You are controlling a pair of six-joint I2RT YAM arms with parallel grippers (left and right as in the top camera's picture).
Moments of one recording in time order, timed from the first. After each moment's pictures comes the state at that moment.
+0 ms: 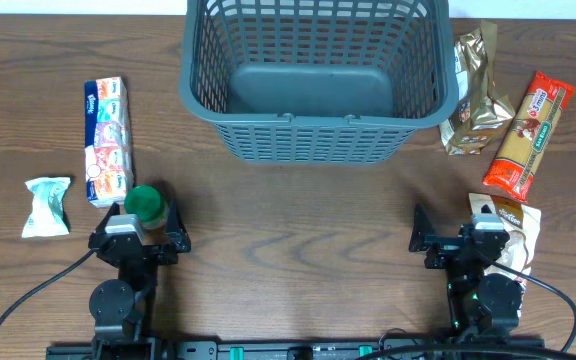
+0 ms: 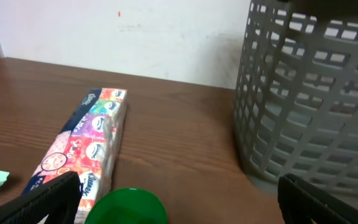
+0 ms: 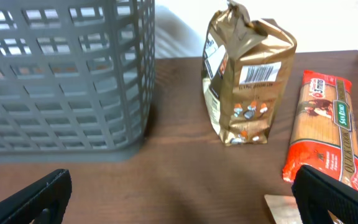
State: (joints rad) left arm 0.00 0.00 0.02 -0.11 -0.01 -0.15; right arm 0.01 0.01 0.09 -0.26 0.01 0.07
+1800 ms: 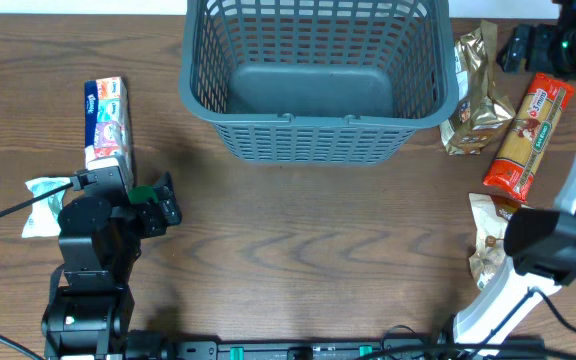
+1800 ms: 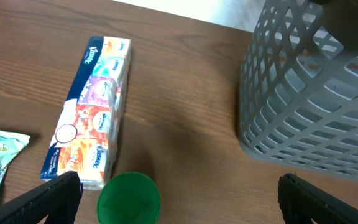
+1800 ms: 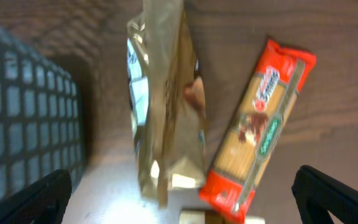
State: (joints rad) left arm 0.00 0.65 0.65 -0.52 0.00 -0.21; right arm -0.29 2.07 2.42 -1.41 -0.09 -0.12
